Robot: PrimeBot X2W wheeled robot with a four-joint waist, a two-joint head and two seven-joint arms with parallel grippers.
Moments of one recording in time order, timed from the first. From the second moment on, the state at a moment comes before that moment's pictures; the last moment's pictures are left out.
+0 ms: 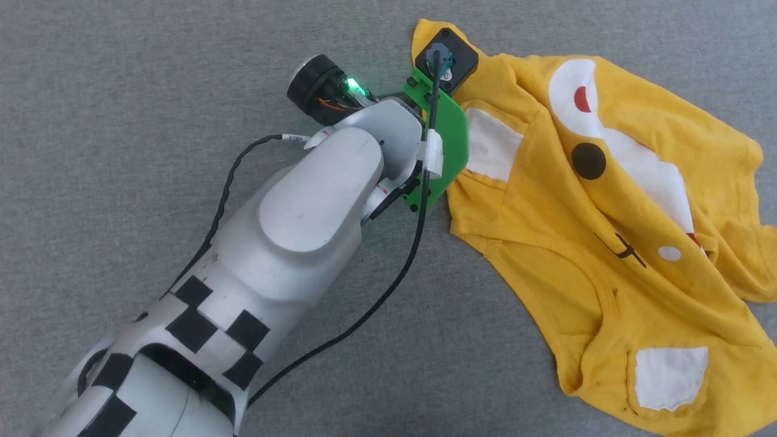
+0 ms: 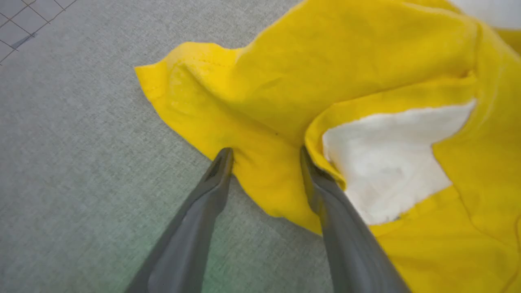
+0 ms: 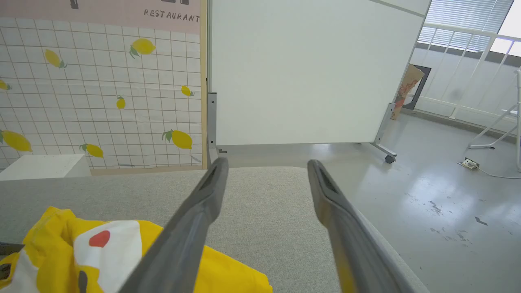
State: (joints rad) left arm -1.08 0.07 -0.85 0.63 -0.46 -0.12 0.48; right arm -0.08 -0.05 -0.42 -0.52 0.18 0.13 0.02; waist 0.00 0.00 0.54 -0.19
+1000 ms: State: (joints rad) left arm 0.05 0.59 -0.44 -0.28 -0.69 0.47 0.26; right arm 0.04 -0.05 -0.43 -0.51 0.15 0.13 0.09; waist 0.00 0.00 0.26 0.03
